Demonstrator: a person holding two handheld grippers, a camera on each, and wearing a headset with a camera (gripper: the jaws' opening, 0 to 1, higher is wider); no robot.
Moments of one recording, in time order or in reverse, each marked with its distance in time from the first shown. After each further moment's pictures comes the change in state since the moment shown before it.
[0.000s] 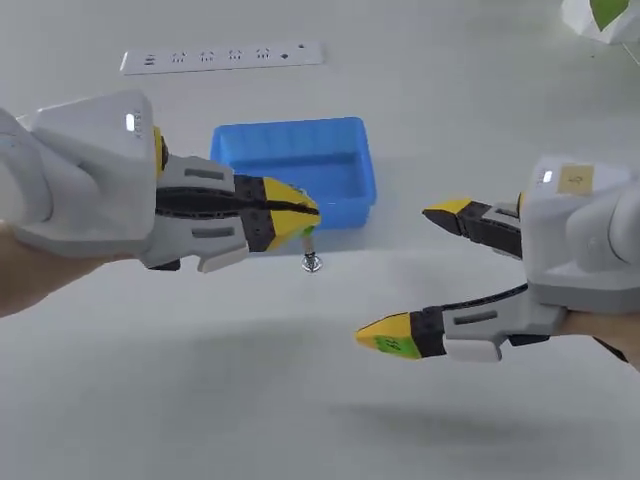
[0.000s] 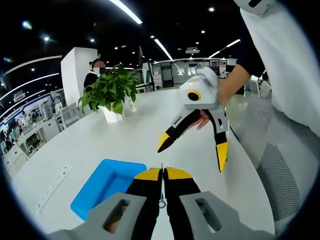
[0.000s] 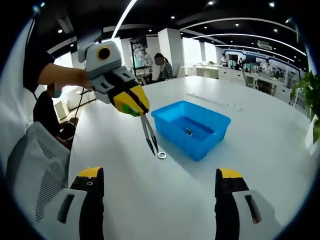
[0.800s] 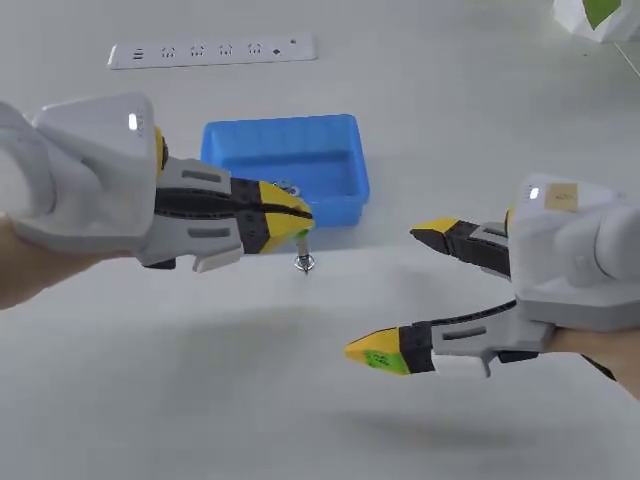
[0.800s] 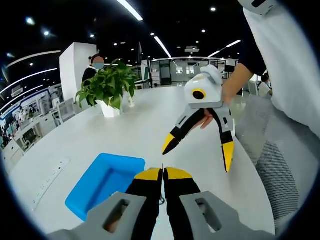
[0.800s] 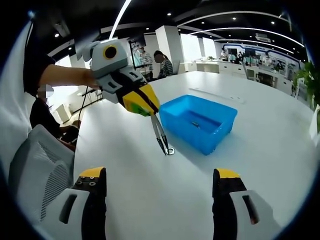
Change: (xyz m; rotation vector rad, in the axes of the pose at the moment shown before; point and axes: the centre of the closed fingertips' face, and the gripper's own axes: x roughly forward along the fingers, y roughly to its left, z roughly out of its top) left arm 0.005 0.003 -0.011 -0.033 0.024 -0.031; right arm 0.008 0.012 -0.005 0.050 0.011 0.035
